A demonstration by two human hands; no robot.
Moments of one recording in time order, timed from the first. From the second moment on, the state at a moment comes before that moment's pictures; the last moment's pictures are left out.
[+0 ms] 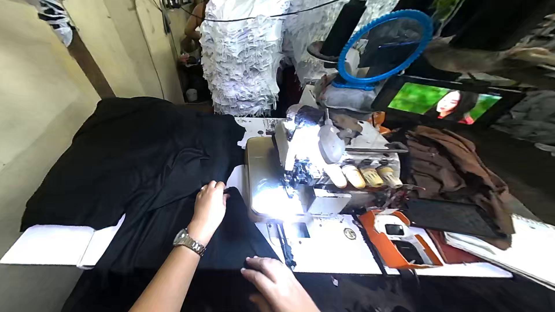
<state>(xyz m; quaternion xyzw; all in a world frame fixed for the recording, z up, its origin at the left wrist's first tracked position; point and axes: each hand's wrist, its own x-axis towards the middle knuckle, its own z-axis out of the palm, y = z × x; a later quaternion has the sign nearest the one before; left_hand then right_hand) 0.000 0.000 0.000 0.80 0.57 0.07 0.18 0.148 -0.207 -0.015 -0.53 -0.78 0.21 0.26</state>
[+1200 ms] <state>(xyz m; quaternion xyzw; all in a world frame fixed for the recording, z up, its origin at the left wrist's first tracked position) -0.065 -0.036 0.075 0.75 0.23 0.43 0.44 0.135 -0.108 0.067 -0.46 -0.43 0.54 0.56</state>
